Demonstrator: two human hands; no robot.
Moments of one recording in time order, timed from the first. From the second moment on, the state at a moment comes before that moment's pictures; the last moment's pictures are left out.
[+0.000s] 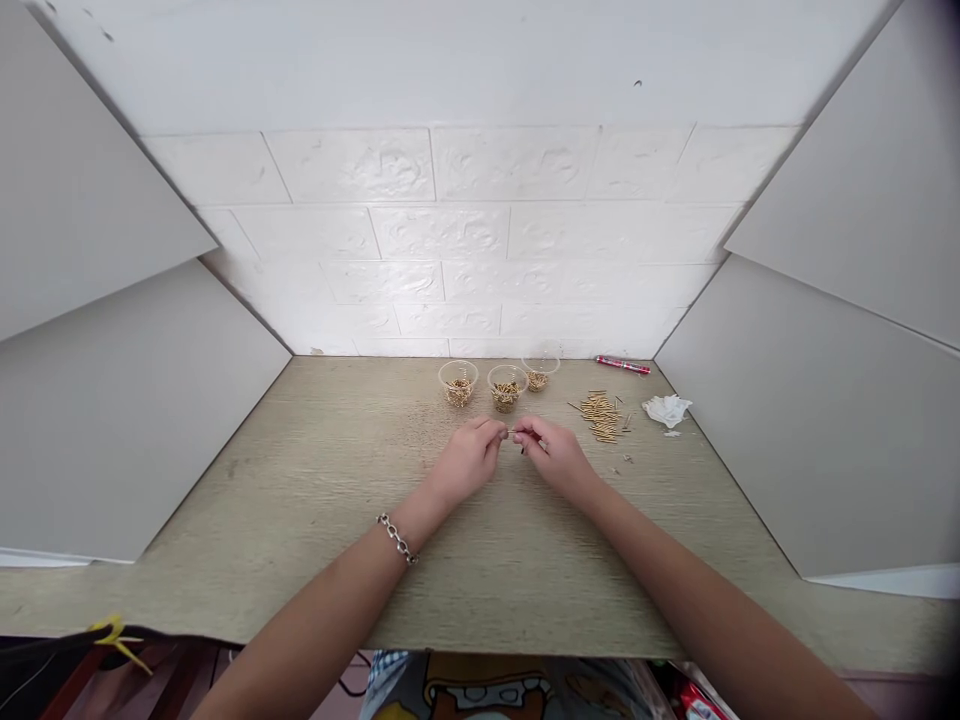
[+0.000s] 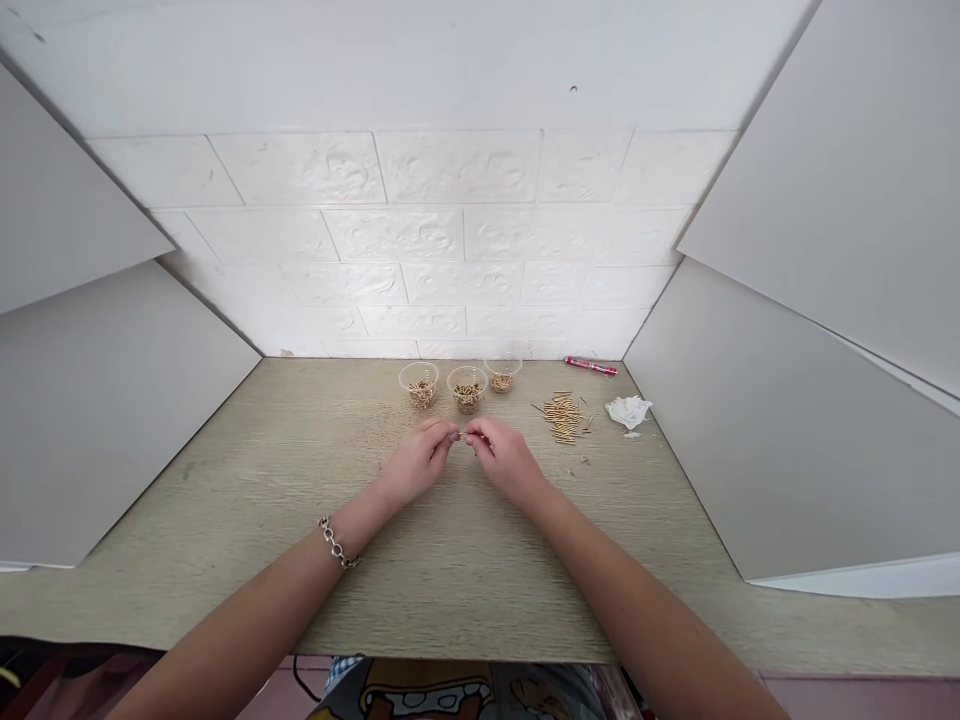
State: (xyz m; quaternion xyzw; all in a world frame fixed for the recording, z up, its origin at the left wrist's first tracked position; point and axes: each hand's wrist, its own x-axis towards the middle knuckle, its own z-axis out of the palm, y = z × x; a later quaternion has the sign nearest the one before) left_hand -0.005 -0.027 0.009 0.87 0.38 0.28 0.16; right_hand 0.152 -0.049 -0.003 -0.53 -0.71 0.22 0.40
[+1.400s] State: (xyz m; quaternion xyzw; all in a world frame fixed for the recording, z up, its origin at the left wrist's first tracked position) left_hand -0.004 -0.025 0.011 0.88 0.36 0.27 0.14; right_hand 0.143 -0.054 -0.006 -0.55 -0.70 0.18 0.43
